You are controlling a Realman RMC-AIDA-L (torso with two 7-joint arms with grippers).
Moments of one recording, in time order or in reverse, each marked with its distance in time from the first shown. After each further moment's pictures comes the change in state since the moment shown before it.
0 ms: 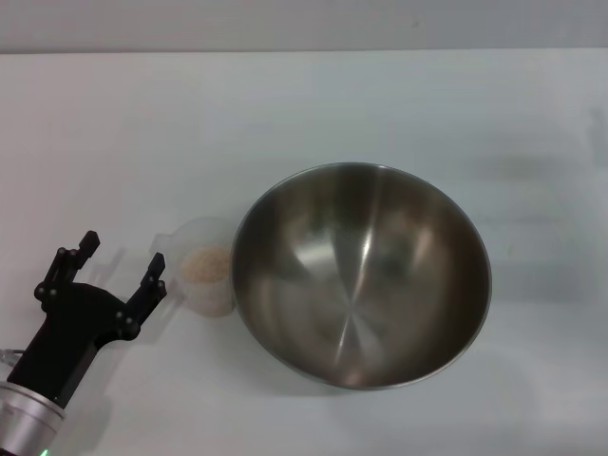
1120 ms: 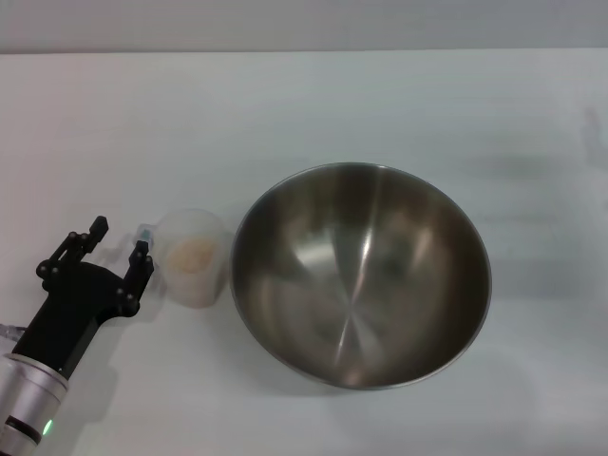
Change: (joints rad) left arm -0.051 -0.007 -0.053 0.012 -0.009 -0.072 0.013; right arm 0.007 0.012 0.000 0.000 0.001 0.034 0.005
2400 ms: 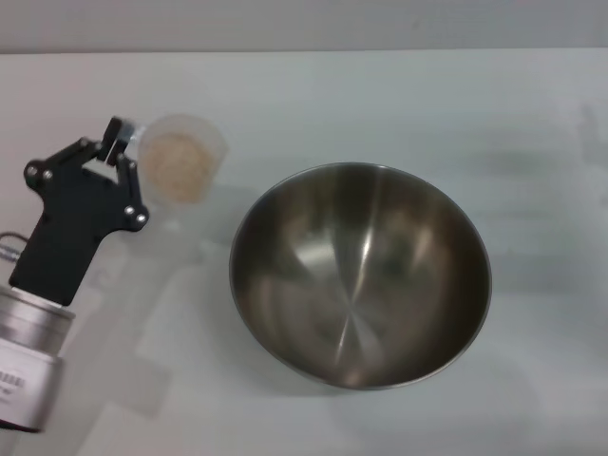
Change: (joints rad) left arm -0.090 -0.001 -0.038 -0.034 0.022 0.279 0.413; right arm 0.011 -0.001 0.004 -0.005 0.000 0.011 -0.003
